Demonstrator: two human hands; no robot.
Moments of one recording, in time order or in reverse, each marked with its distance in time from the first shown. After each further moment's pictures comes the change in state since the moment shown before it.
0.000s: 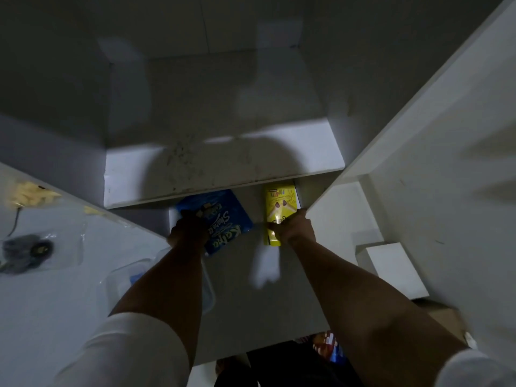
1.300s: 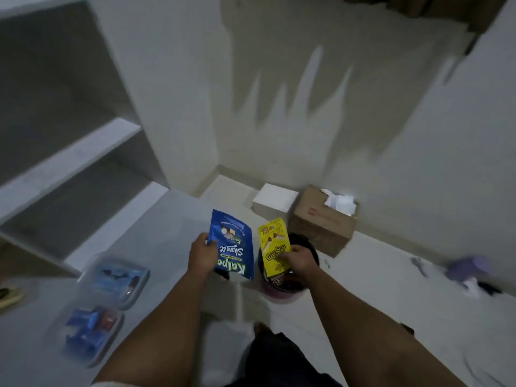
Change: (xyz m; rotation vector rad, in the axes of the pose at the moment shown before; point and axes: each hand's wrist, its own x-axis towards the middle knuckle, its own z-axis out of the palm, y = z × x) left_hand -0.324 -0.100 0.091 -0.327 -0.490 0.859; right_hand -0.381 0.340 0.075 1.223 0.389 0.287
